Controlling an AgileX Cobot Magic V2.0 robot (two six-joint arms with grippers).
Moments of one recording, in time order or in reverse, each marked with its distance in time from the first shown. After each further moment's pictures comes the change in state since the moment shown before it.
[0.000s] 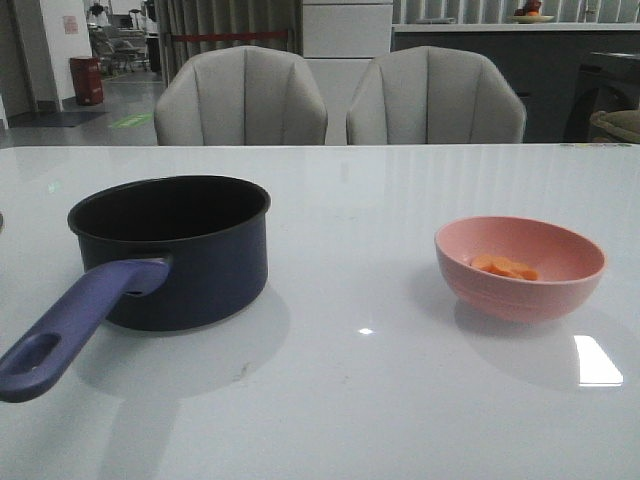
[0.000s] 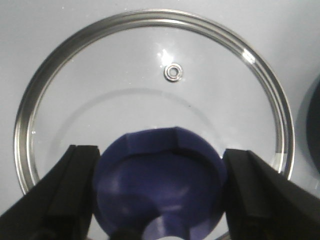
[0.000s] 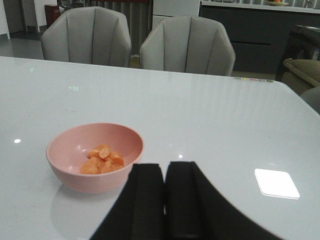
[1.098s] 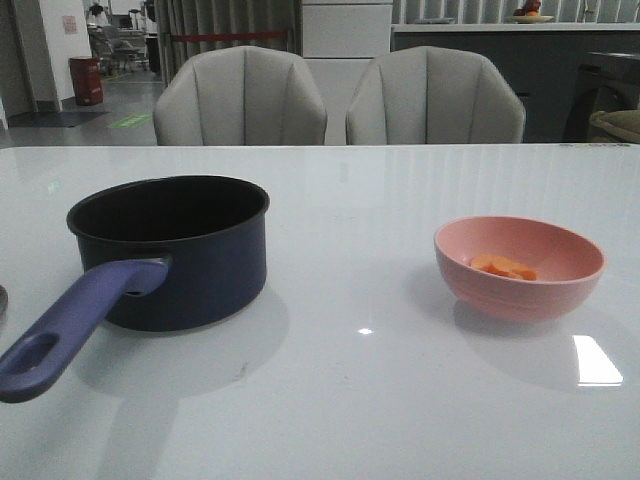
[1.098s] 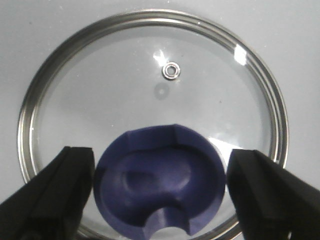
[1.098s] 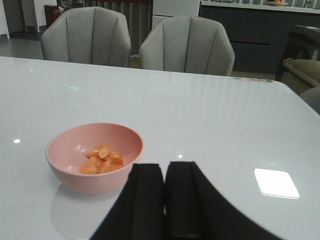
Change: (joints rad) left arm 0.014 0.095 0.101 -0.002 -0.122 0.029; right arm 0.000 0.000 0.000 0.000 0.000 0.000
